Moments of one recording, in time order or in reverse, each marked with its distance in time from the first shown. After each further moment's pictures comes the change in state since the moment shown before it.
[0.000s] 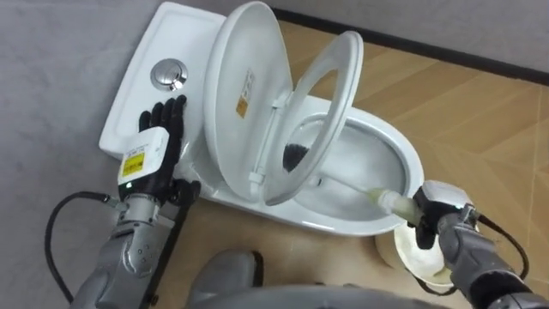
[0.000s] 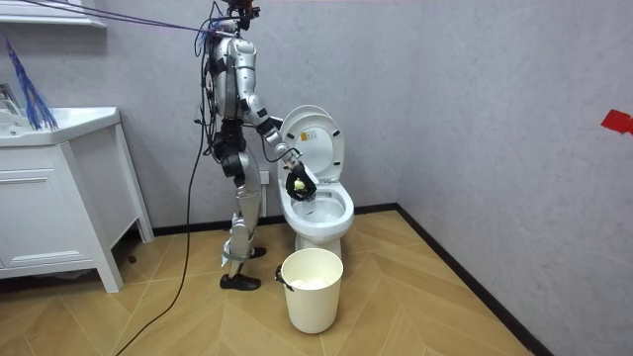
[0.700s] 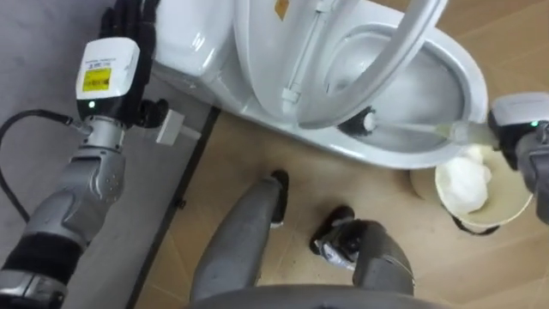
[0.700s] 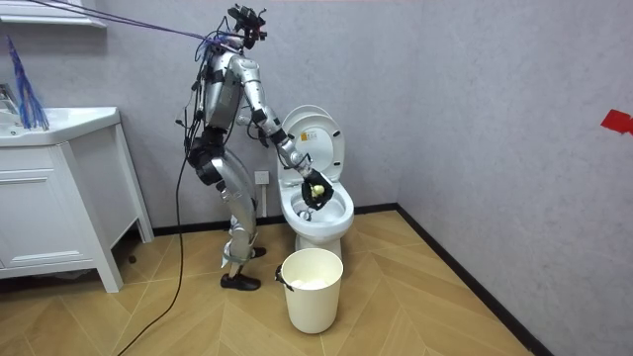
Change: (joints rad) left arm -0.329 0.240 -0.093 0.079 0.001 -0.025 0.209; right arm -0.358 -0.343 0.273 0.072 -0.033 0.037 -0.103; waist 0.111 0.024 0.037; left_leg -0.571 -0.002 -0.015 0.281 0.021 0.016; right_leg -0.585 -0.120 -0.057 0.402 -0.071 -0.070
